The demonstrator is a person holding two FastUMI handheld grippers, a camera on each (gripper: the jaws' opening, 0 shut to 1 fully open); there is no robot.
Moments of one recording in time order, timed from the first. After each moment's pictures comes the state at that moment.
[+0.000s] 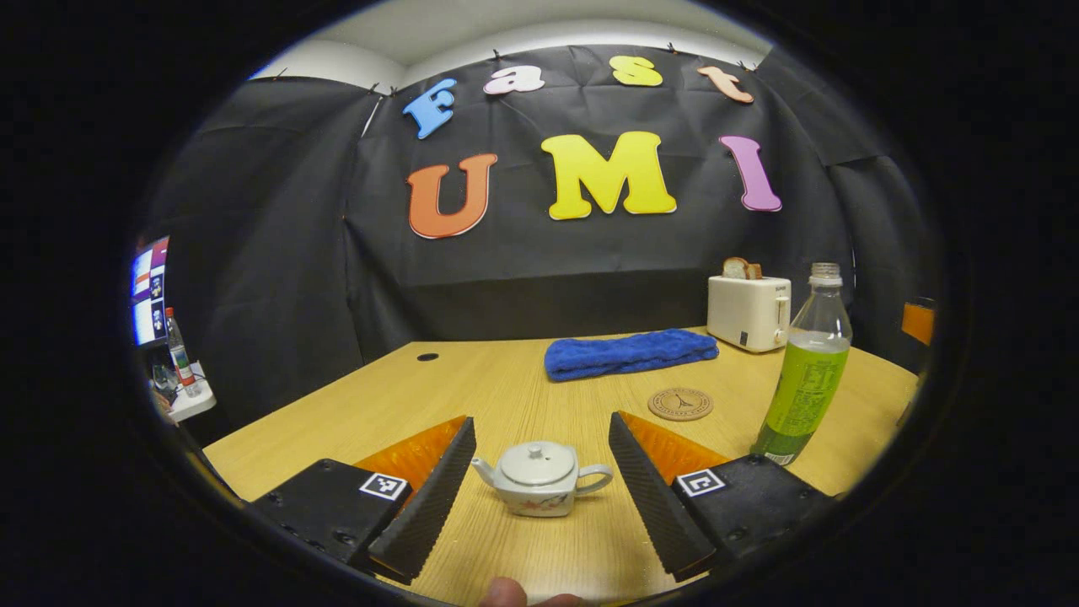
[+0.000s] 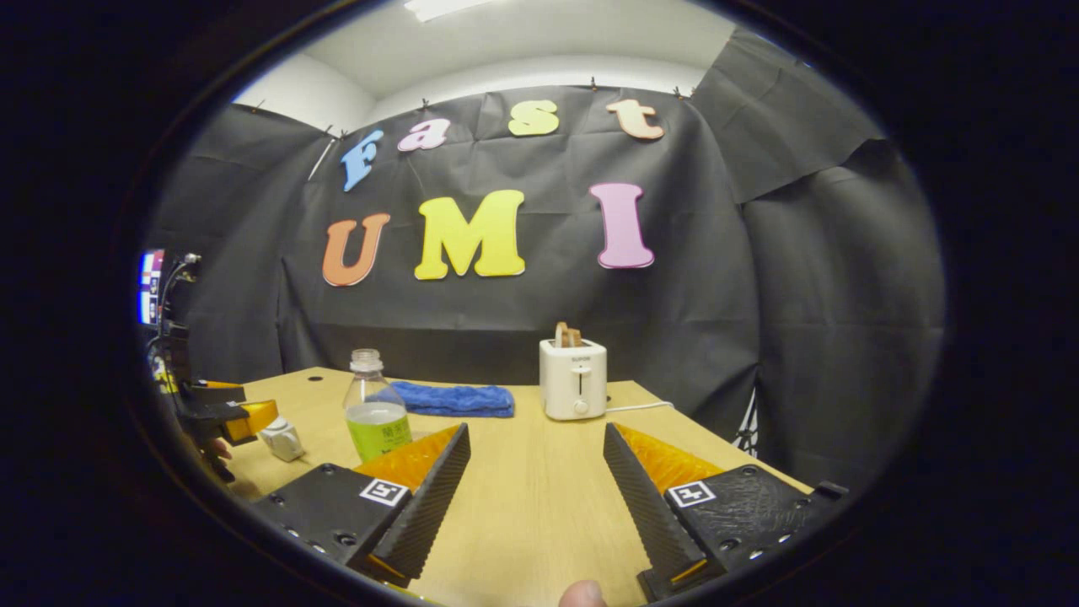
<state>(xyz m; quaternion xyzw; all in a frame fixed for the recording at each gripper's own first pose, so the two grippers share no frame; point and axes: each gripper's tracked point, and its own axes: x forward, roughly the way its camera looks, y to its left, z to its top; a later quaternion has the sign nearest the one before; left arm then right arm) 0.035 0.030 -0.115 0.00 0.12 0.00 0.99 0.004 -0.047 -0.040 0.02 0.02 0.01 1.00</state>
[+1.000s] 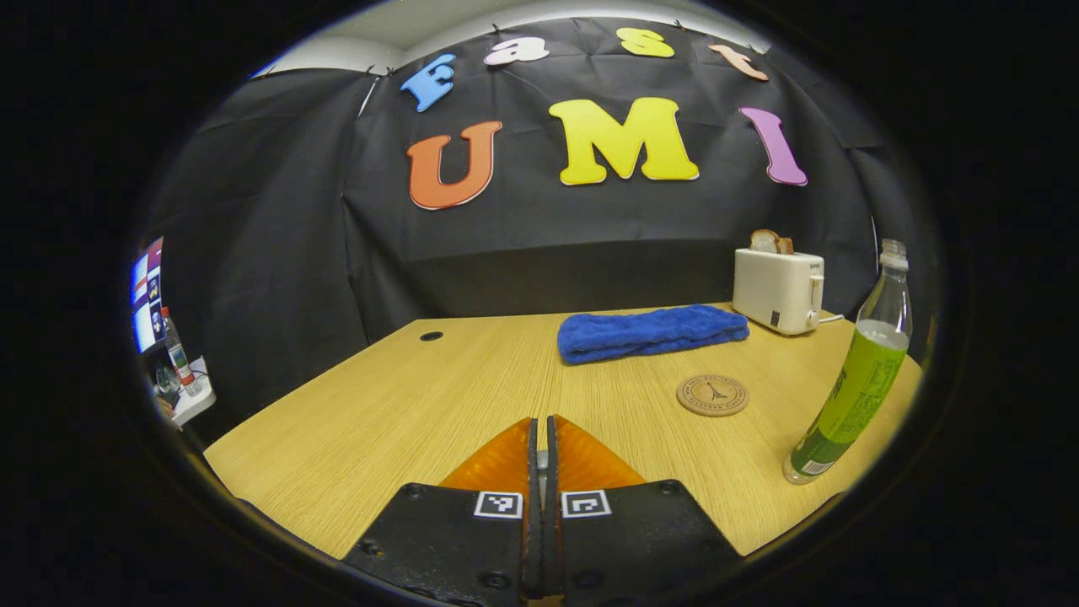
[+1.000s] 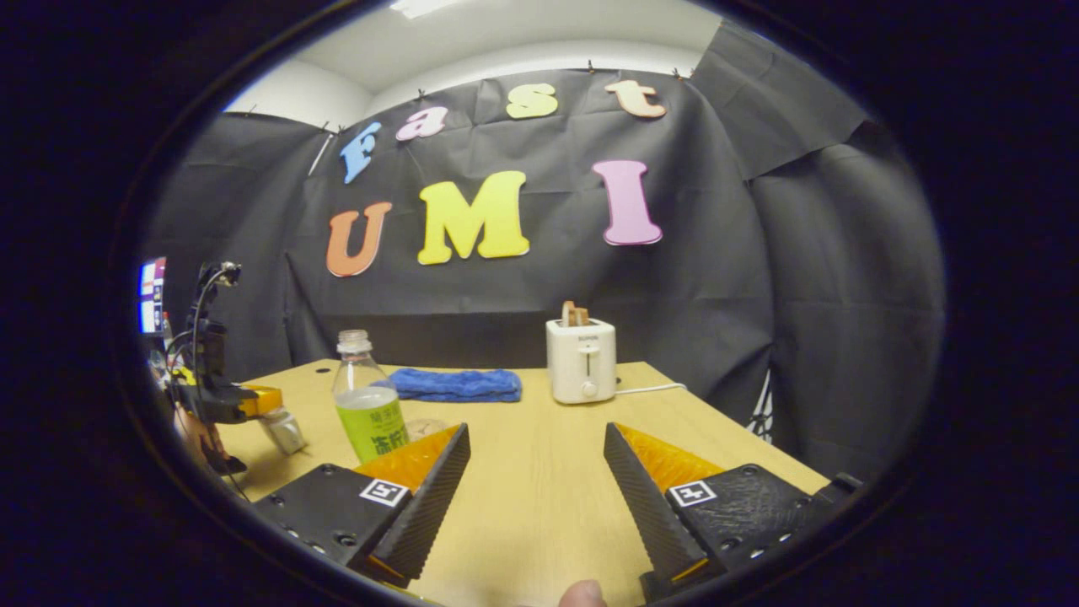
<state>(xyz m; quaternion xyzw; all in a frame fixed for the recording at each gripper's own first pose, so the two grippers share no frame) 0.063 0.038 -0.119 0.00 0.15 0.03 0.99 0.016 -0.030 -0.059 0.04 0.05 0.07 1.00</state>
